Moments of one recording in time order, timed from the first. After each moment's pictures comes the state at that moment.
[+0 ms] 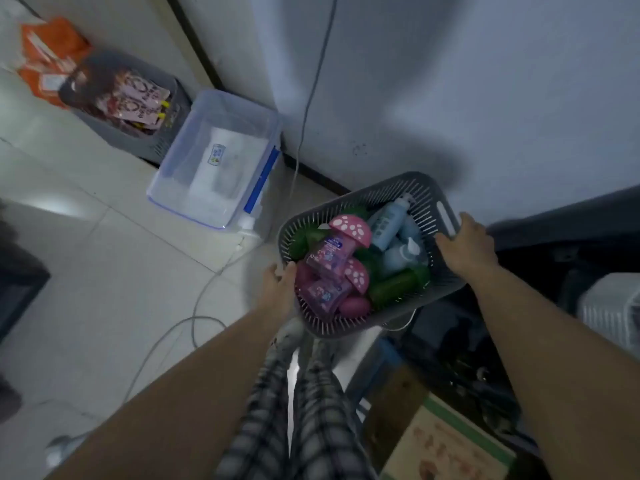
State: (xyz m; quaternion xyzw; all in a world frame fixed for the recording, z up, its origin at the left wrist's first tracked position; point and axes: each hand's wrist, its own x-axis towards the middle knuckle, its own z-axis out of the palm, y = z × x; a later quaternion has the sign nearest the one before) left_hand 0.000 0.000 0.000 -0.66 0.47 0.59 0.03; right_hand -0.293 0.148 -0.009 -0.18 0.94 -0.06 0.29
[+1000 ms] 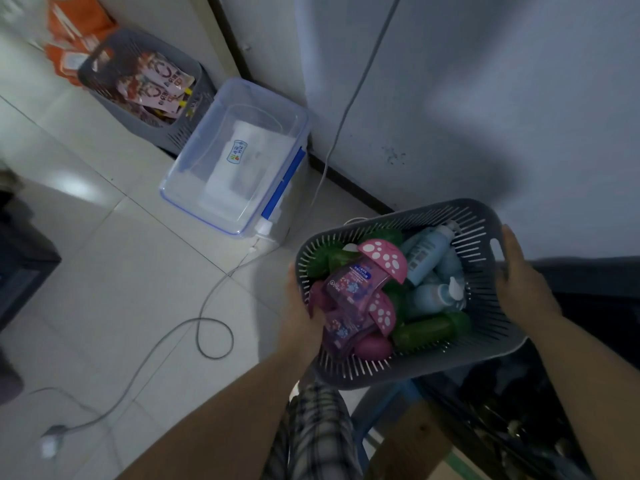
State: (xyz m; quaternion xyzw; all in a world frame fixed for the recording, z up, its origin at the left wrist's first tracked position) left_hand -0.002 0.001 -0.056 -0.60 0.55 0.58 -0.06; right_hand -0.318 0.150 -0.061 -0.27 0.91 -0.10 0.29
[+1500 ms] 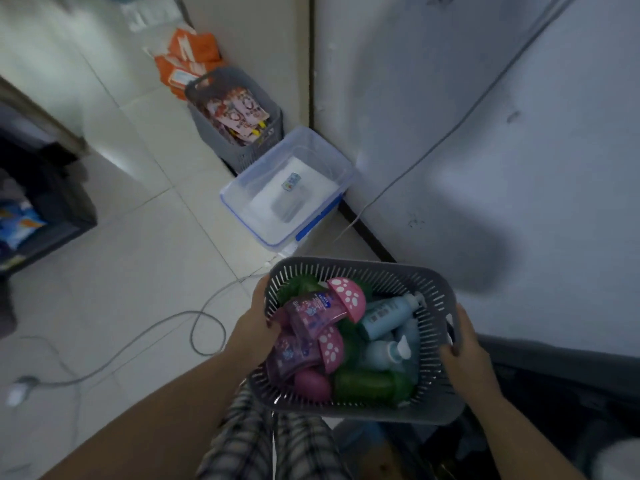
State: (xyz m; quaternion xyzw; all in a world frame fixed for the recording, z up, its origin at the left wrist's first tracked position) left_hand 0.107 -0.029 0.019 -0.62 0.59 0.52 -0.05; right_hand -0.217 0.135 0.031 -0.31 0.86 -0.16 0.36
